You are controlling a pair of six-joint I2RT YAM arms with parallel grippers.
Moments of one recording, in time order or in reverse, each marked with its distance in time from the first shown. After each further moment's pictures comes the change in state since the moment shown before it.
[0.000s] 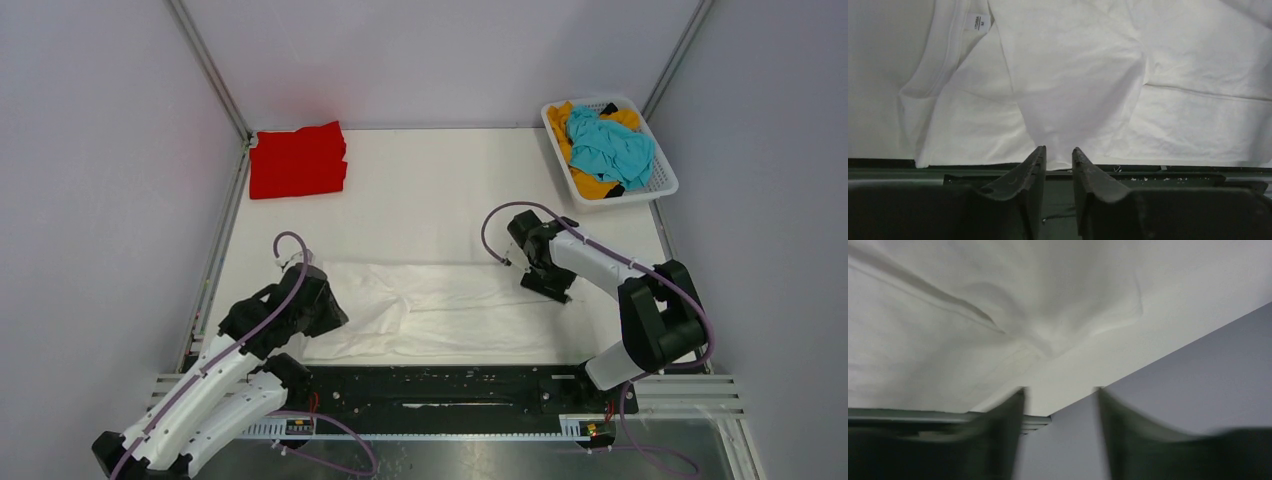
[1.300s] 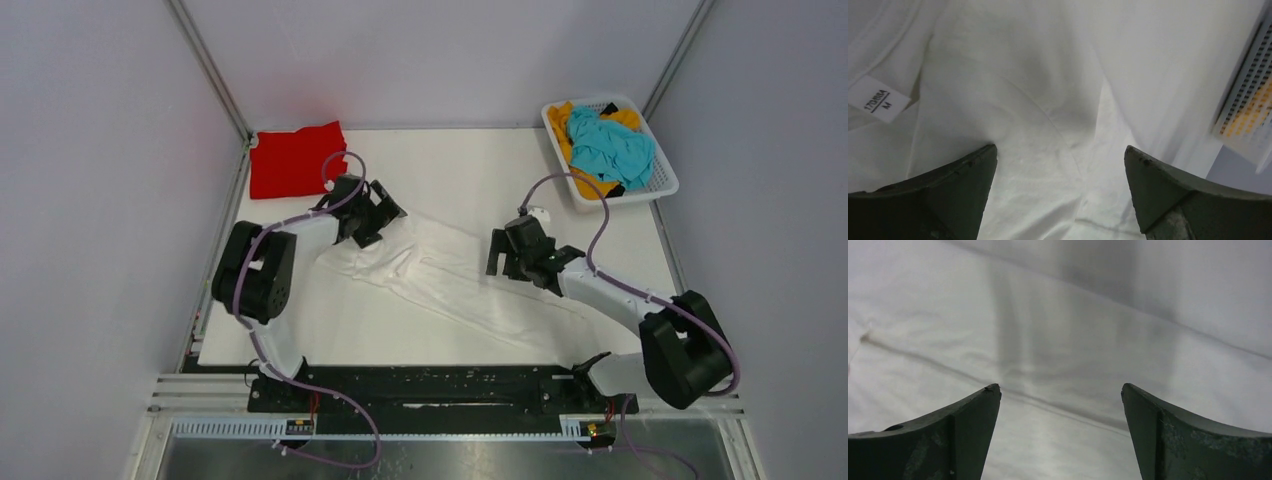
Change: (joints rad) left arm 0.291 1.086 0.249 0.985 0.277 -0.059; right arm 0.096 -0.229 -0.203 0.616 -0.134 1.159
